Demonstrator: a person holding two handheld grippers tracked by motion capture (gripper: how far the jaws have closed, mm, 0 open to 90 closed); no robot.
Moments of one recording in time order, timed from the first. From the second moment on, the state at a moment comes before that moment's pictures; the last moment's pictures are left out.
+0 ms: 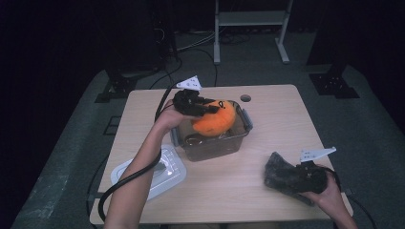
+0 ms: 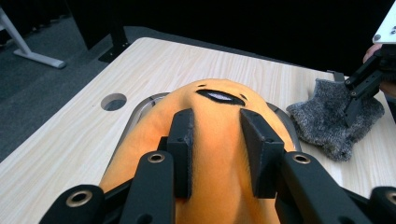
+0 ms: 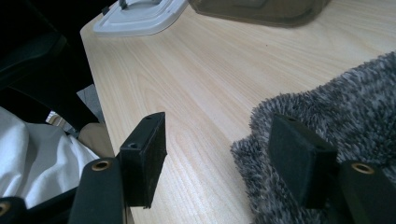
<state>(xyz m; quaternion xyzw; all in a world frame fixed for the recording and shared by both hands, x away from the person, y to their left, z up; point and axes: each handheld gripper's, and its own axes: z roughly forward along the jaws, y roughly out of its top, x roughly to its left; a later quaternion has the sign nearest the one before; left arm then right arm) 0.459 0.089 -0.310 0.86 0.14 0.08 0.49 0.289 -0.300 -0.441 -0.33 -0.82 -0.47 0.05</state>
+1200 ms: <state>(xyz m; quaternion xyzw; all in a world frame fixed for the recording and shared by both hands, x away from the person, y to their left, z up) 0.469 0.067 -0.338 0.88 0.13 0.06 0.46 0.289 -0.302 -0.441 -0.33 -0.82 -0.47 0.06</state>
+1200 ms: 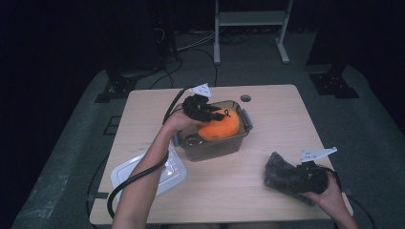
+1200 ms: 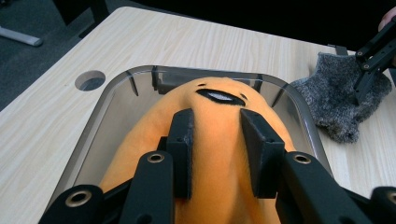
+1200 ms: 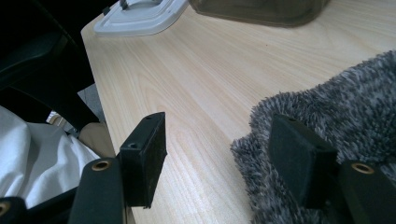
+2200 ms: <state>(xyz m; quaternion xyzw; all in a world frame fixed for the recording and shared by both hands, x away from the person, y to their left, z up) 0.471 0.058 -0.353 0.90 0.12 0.04 0.41 0.288 -0.302 -0.440 -0.33 -0.82 -0.47 0.05</state>
